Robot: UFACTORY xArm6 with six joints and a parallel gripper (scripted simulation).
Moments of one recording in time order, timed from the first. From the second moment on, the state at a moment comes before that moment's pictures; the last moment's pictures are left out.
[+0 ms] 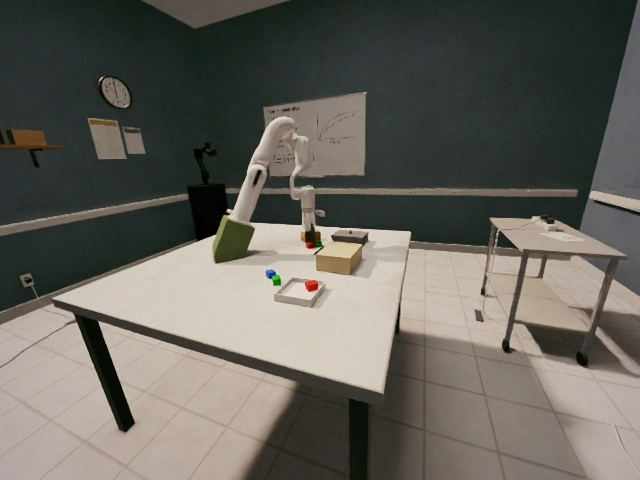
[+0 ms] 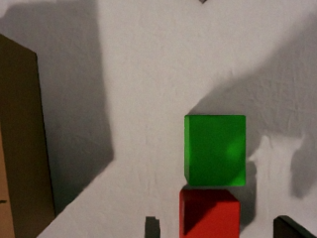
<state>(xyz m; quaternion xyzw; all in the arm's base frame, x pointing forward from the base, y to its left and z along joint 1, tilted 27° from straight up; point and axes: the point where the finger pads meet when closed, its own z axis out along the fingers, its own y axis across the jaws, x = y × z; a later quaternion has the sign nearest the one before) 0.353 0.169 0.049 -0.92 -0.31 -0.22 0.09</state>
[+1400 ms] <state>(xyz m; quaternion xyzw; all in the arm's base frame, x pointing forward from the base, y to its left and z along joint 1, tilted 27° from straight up) 0.364 0.178 0.021 -0.92 -0.31 -0.22 0.09</state>
